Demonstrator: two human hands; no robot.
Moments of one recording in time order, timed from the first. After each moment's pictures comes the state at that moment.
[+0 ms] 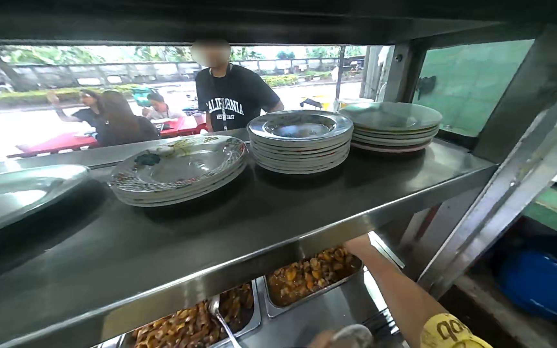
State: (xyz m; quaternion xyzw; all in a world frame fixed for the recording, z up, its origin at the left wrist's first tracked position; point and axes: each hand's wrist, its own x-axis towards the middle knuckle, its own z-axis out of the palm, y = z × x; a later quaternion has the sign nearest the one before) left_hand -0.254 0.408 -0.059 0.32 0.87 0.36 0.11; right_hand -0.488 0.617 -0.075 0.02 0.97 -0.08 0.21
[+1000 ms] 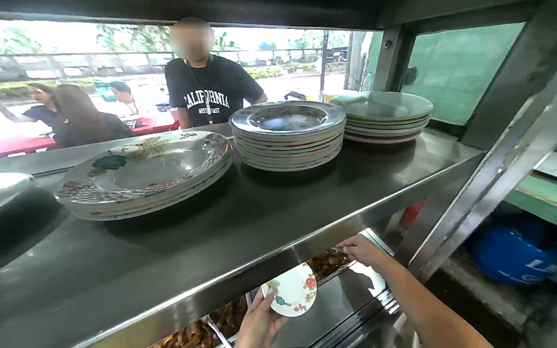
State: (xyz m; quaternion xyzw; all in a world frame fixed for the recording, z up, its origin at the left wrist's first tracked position) left_hand -0.323 0.367 -0.102 -0.25 0.47 0.83 0.13; right_hand -0.429 0.660 -0.080 0.05 0.87 -0.43 0.24
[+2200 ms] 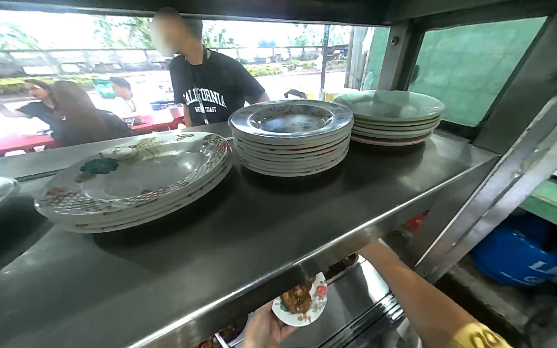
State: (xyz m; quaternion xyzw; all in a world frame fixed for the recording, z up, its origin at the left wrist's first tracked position) left_hand -0.327 0.372 -0.108 -0.28 0.43 0.84 0.17; right_hand -0.457 0.624 -0.050 0.05 0.99 -0.05 0.14
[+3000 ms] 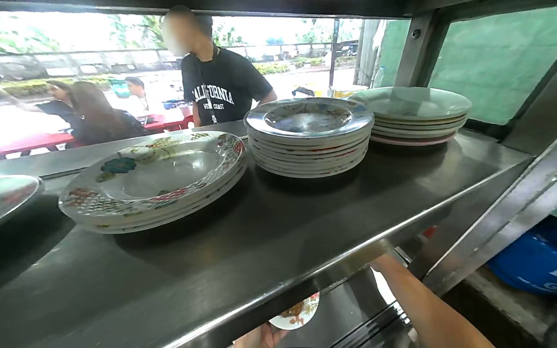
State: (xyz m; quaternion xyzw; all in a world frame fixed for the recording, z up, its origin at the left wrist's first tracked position) left_hand -0.322 0.338 -0.112 -0.30 0.41 0.85 0.14; right_hand -0.444 0.630 -0.078 0.09 0.84 -0.45 0.29
